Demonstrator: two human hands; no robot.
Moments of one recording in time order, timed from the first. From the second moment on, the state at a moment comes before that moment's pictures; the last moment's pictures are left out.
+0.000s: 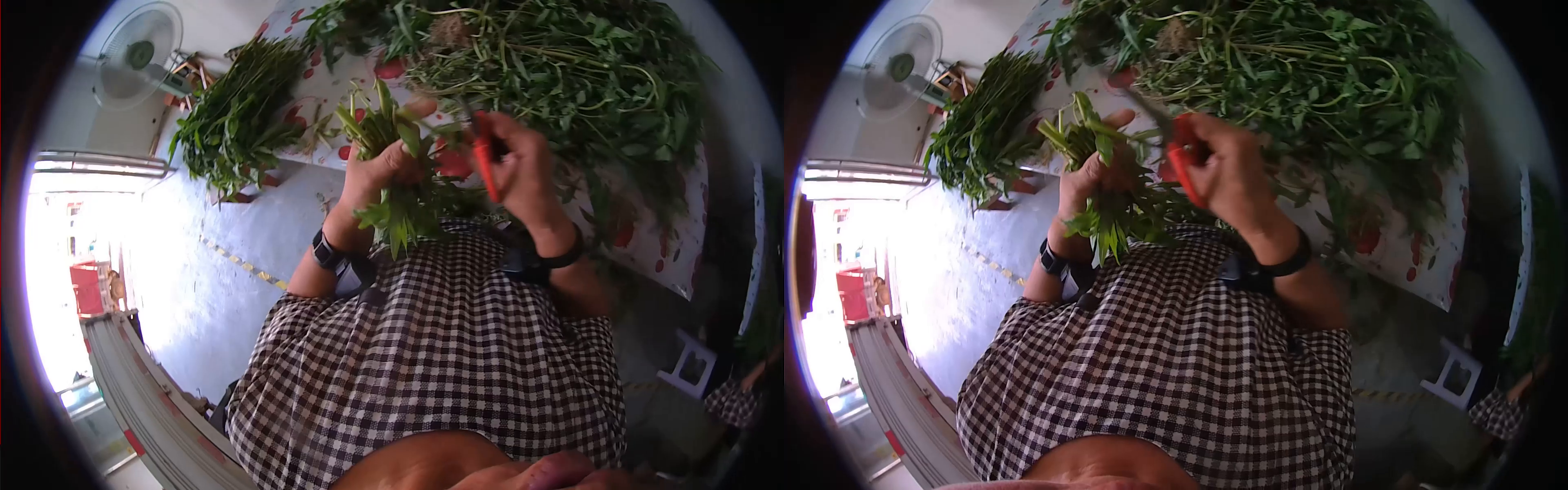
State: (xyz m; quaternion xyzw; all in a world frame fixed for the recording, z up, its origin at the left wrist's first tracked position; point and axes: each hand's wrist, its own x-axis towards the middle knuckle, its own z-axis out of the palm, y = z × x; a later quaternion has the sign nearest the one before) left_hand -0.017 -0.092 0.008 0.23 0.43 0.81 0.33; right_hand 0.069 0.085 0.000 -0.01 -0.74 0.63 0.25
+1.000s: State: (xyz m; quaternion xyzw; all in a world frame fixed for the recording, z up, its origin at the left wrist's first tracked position) left_hand -0.087 -0.244 0.027 0.21 0.12 0.95 0.20; right_hand 0.090 0.167 -0.015 -0.09 -0.82 0.55 0.14
